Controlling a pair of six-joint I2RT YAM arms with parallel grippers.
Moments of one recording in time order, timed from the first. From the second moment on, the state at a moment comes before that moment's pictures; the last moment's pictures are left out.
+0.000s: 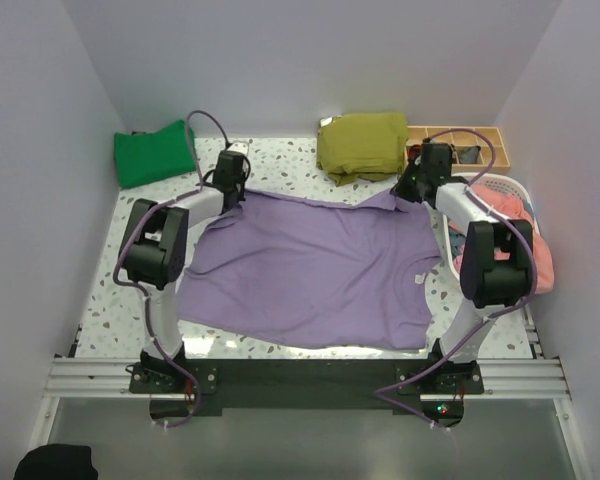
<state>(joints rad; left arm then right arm) -0.28 2.04 1.32 0.00 -0.30 -0.05 0.05 1.83 1.28 -0.22 -0.10 0.50</state>
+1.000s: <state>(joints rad) -0.10 2.06 1.50 -0.12 -0.36 0.13 0.05 1.83 1.40 -0.36 -0.37 0.48</state>
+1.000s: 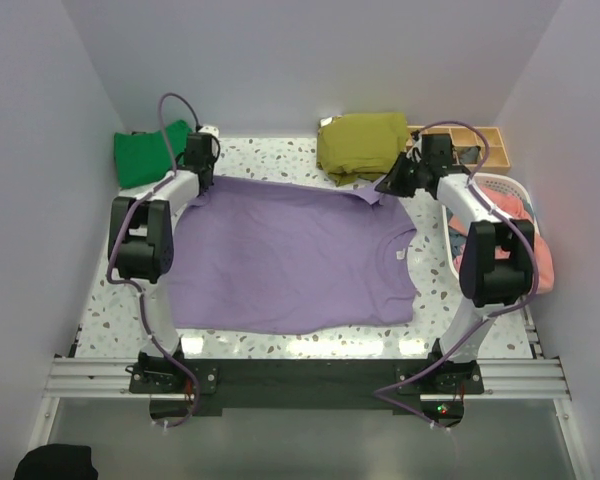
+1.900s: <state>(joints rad) -0.28 1.88 1.27 -0.33 -0.62 -0.07 0.22 1.51 1.19 -0.58 -0.36 0.44</state>
